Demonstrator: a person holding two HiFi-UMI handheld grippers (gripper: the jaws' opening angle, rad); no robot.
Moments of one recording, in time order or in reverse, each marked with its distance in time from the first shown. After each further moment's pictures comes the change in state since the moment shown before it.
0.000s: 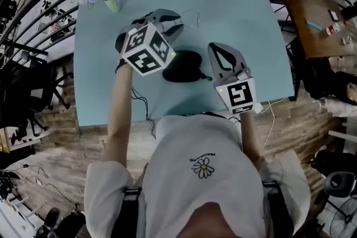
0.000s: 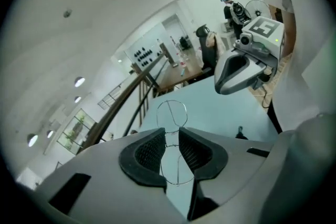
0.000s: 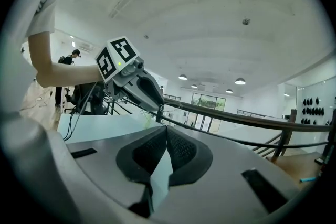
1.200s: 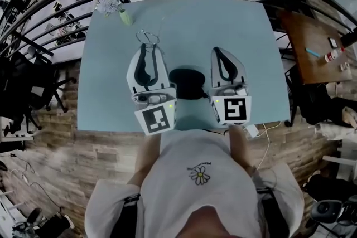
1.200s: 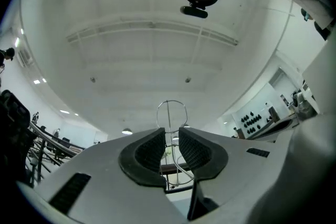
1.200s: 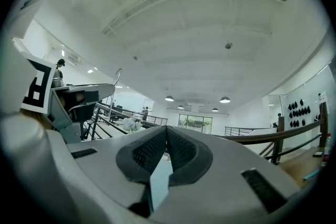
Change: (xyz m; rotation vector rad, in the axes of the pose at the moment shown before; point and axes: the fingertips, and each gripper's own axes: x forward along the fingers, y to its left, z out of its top) left arm -0.190 0.013 -0.002 -0.624 -0.694 1.187; right arm 0.006 -0.013 0.083 0.054 -0.277 -0.186
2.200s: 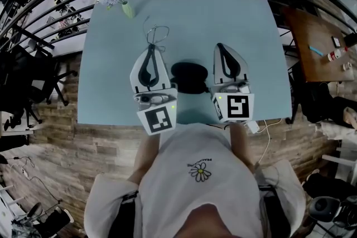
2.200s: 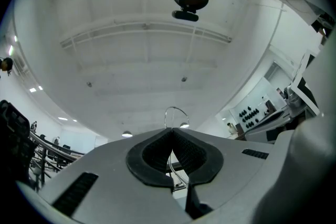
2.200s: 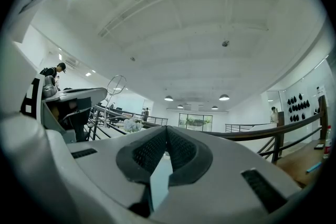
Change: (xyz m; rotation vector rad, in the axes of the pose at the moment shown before) left arm -0.019 -0.002 -0.010 0.068 0.015 -0.024; right arm -0.004 0.002 -0.009 0.035 0.030 -0.008
